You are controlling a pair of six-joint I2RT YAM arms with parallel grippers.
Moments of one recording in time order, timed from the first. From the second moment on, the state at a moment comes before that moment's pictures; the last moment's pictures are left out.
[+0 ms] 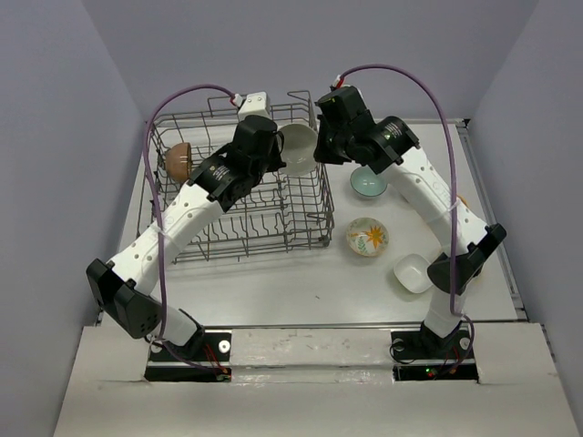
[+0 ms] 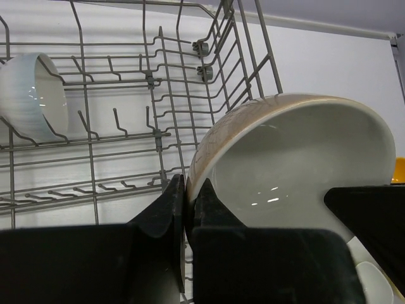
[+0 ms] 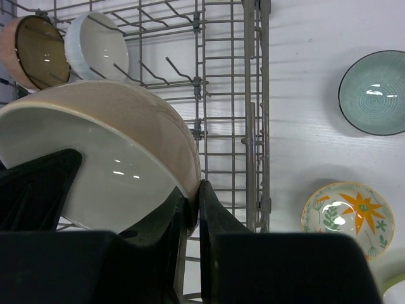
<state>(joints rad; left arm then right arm) -0.67 1.45 1.57 -0.59 -0.41 -0.51 0.73 1.82 2.22 -1.09 0.32 0.62</state>
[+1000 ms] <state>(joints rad) -0.41 1.86 2.01 -0.85 -0.92 -0.33 0.73 1.38 1.85 -1.04 0.48 0.62</state>
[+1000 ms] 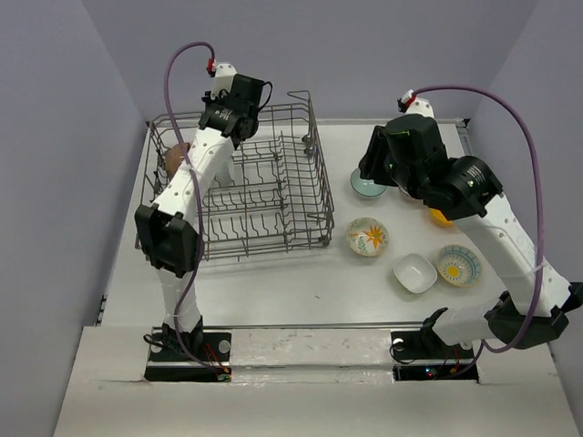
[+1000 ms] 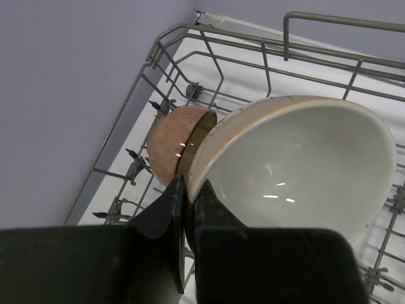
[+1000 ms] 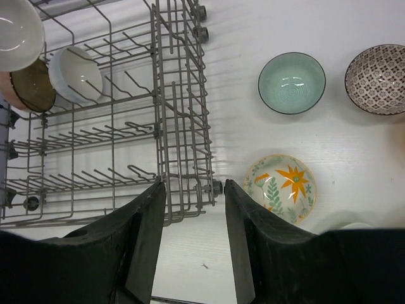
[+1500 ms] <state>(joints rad) -0.41 2.24 2.39 -0.99 -1.17 -0.22 0.73 1.22 1.68 -1.09 0.48 0.62</state>
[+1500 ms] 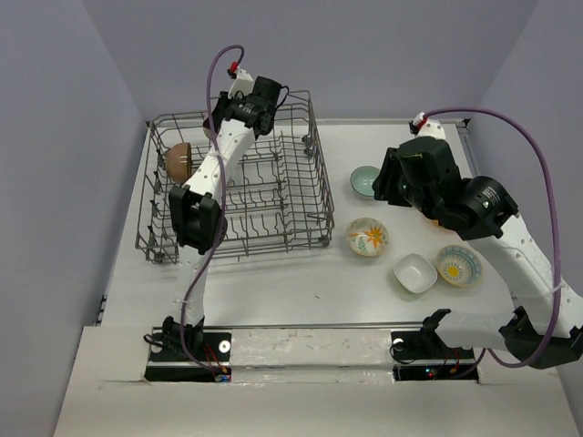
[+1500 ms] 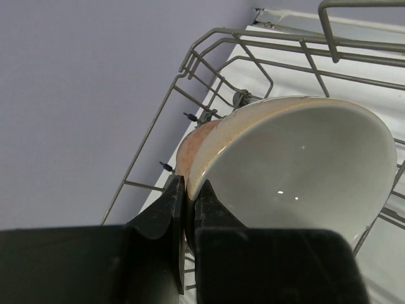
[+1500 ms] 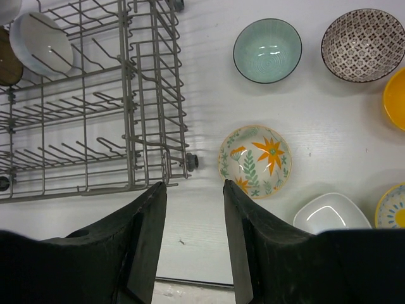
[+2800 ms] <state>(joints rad) -0.58 2.31 1.94 0.86 -1.55 1.45 0.73 1.05 1.48 -1.08 0.35 0.60</state>
